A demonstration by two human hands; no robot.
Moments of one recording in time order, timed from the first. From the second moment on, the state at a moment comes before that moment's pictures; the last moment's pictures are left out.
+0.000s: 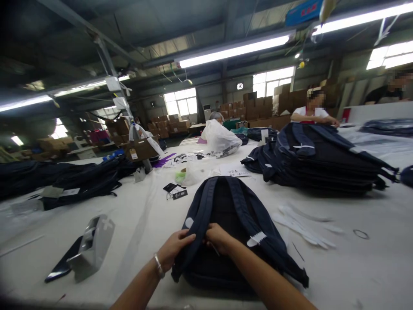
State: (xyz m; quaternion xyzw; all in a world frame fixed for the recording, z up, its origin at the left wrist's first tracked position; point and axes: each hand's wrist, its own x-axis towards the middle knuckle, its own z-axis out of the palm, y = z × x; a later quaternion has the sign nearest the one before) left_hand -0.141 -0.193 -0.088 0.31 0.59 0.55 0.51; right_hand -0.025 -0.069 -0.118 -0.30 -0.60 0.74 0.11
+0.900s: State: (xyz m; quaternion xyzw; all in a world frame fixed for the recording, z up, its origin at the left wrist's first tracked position) left_hand -0.149 -0.197 -0.102 0.42 0.68 0.52 0.29; right_hand 0.015 -0.055 -0.099 -0.18 -0.66 0.72 0.12
